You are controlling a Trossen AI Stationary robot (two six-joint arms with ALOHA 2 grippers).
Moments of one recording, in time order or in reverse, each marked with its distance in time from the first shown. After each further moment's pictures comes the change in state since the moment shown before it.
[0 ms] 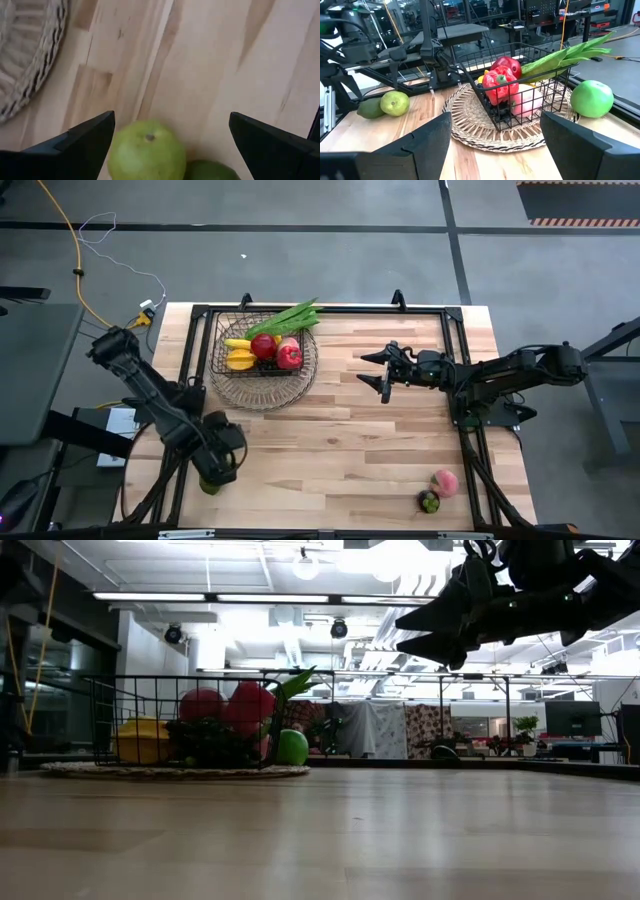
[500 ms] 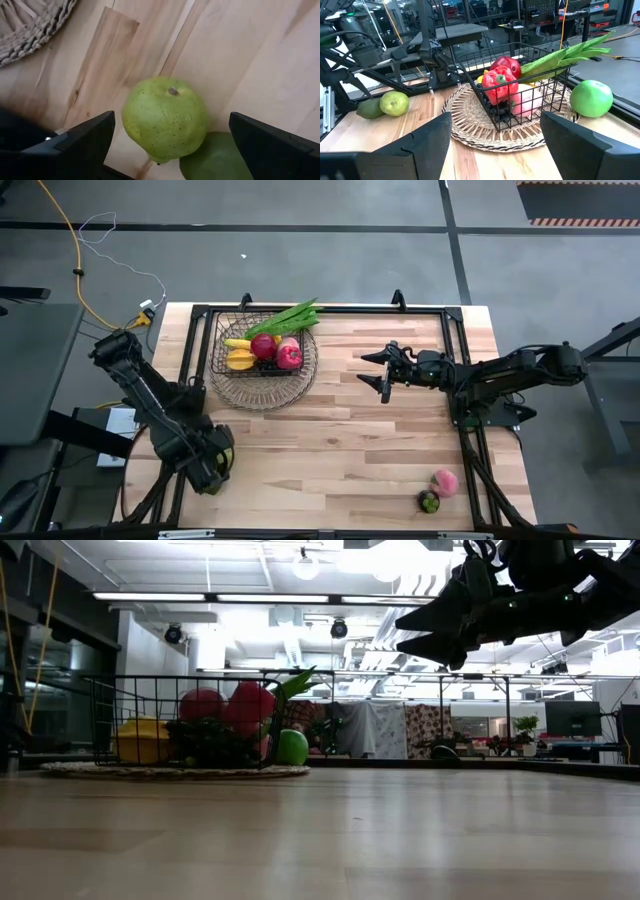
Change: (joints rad) left arm -0.105 0.042 0.000 -0.132 0.043 -0.267; right arm 0.000 0.000 0.000 0.000 0.003 0.002
